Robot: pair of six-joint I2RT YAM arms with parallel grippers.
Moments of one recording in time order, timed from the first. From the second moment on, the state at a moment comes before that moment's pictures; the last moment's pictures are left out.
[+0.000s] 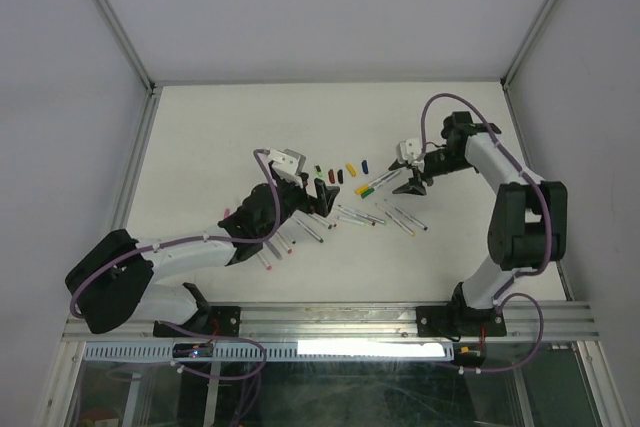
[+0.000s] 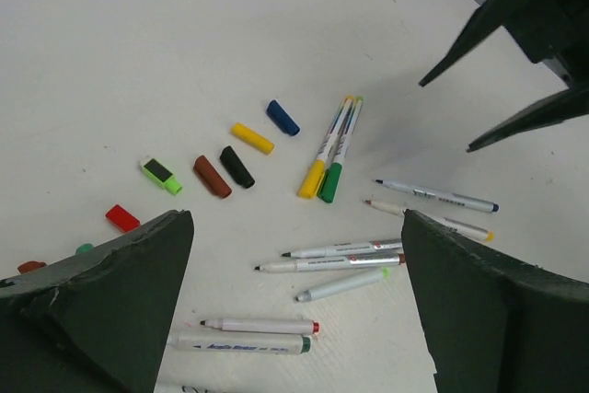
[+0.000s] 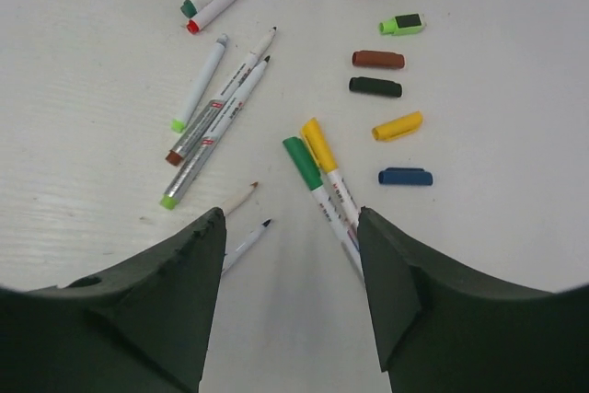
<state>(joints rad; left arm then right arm) -0.87 1.30 0.55 0.63 -0.23 -0.30 0.04 1.59 1.14 -0.99 -1.07 -1.69</state>
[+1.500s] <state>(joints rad) -0.86 1.23 0.39 0.97 -0.23 -0.29 0.26 2.05 1.48 -1.01 -0.66 -1.70</state>
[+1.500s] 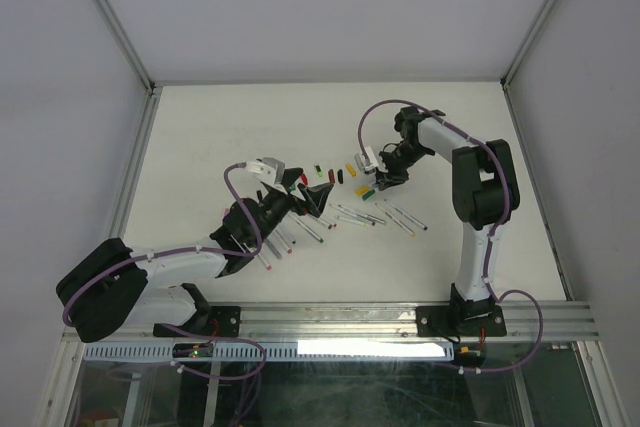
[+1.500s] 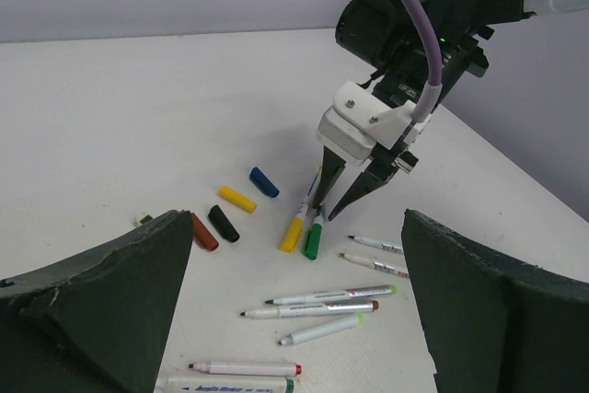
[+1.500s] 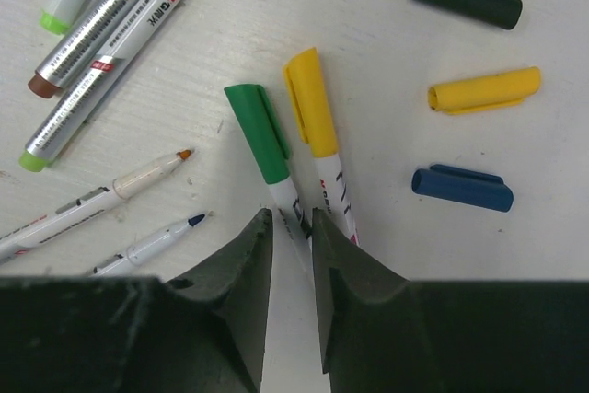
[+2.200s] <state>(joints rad) -0.86 1.23 0.38 0.99 -0.23 -0.29 0.34 2.03 1.47 -1.02 -0.51 -1.70</state>
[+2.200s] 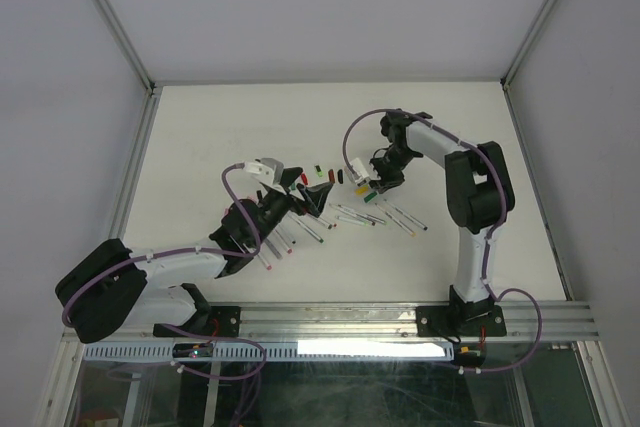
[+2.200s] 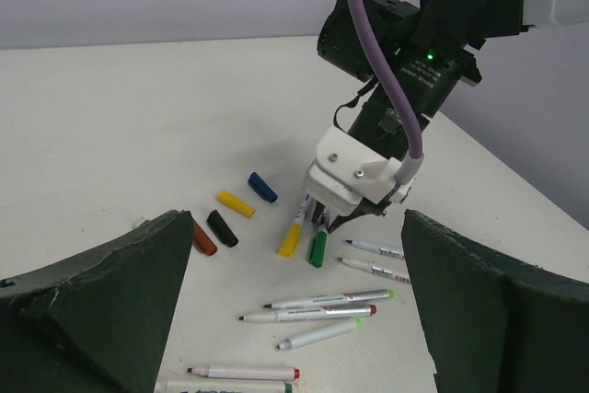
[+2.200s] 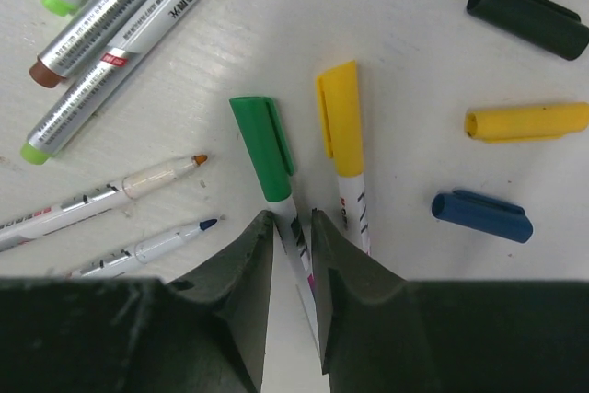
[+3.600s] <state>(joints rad) -0.86 1.21 0.34 1.02 -0.23 -0.29 0.44 1.99 1.42 -0.96 -0.25 -1.70</state>
